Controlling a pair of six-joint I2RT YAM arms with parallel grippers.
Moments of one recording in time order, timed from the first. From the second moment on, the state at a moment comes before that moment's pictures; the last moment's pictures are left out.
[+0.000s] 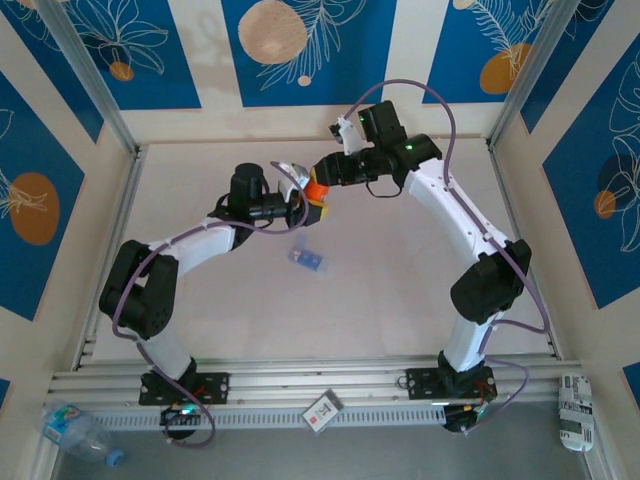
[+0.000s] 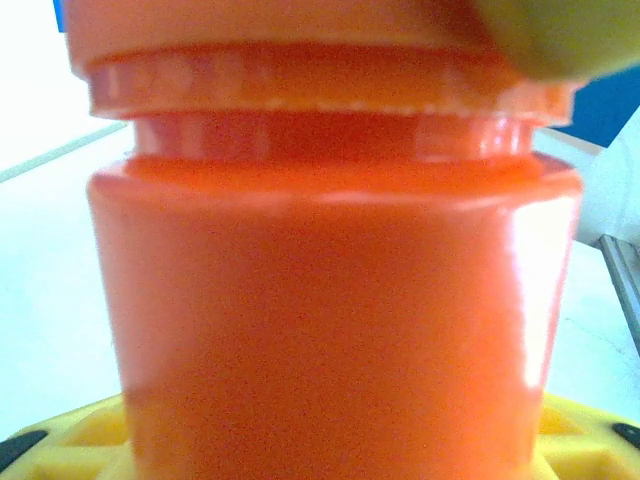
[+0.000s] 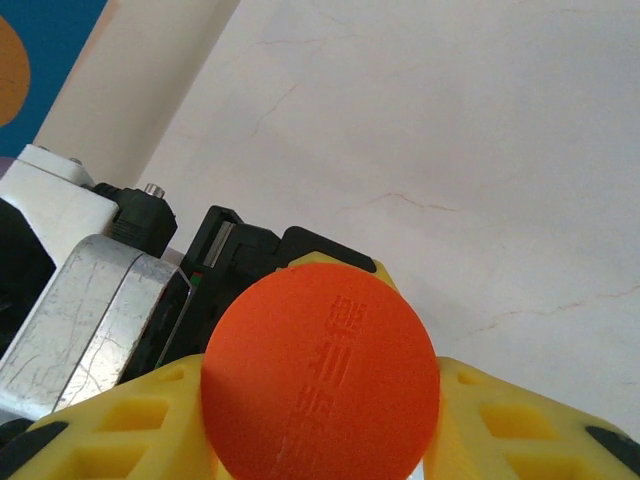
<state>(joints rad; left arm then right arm) -0.47 1.70 1.09 0.34 0.79 -0.01 0.46 1.78 1.88 -0.90 -0.48 0.23</state>
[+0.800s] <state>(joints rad) -0.47 1.70 1.18 0.40 0.96 -0.03 0.28 1.73 2.02 -1.12 -0.81 -0.10</state>
